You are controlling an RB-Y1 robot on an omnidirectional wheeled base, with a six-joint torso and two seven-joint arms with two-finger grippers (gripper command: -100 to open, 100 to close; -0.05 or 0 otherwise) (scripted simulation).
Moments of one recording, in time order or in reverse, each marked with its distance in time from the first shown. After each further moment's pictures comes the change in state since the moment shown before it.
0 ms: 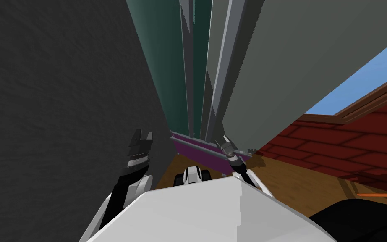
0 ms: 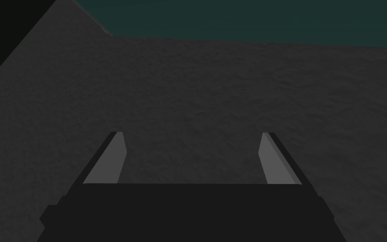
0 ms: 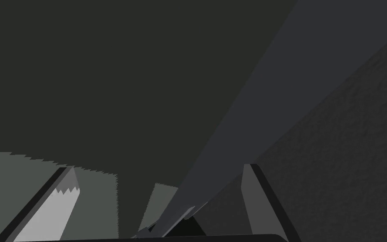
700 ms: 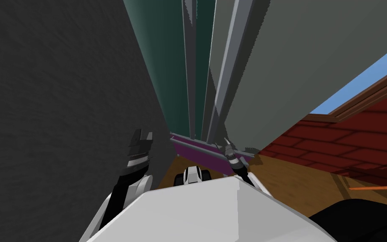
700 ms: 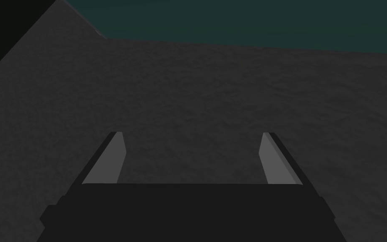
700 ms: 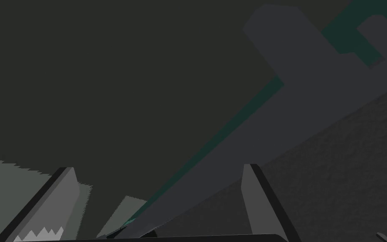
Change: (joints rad) left arm 0.000 0.000 0.000 0.000 0.000 0.000 0.000; right arm -0.001 0.008 -0.025 0.092 0.028 -0.068 0.184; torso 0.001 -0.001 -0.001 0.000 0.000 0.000
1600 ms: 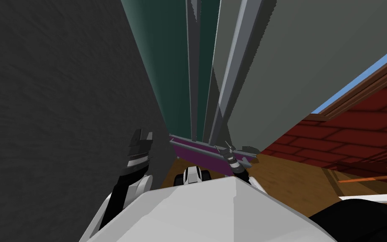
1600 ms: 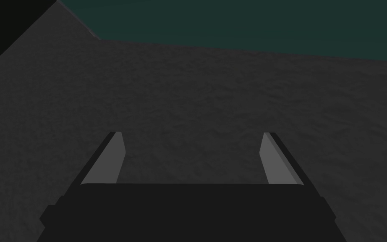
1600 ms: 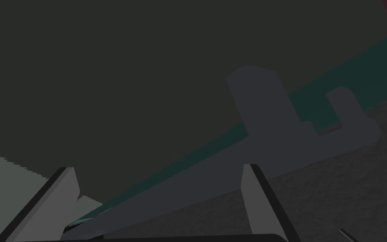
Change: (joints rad) left arm 0.000 0.000 0.000 0.000 0.000 0.000 0.000; right arm 0.000 0.029 -0.032 0.113 0.033 -0.089 0.236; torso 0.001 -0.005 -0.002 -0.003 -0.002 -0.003
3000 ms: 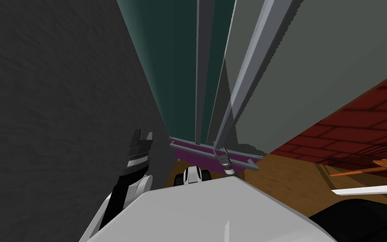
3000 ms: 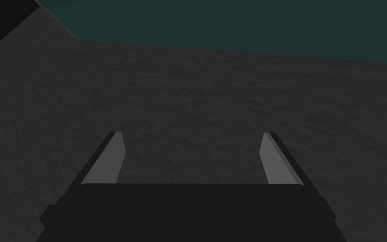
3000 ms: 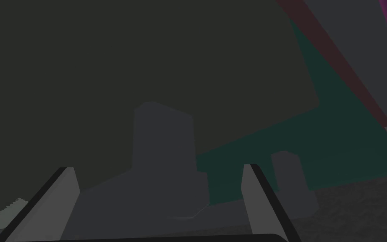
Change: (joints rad) left arm 0.000 0.000 0.000 0.000 0.000 0.000 0.000; right arm -0.005 0.216 -0.037 0.171 0.051 -0.118 0.333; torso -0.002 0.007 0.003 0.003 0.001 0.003
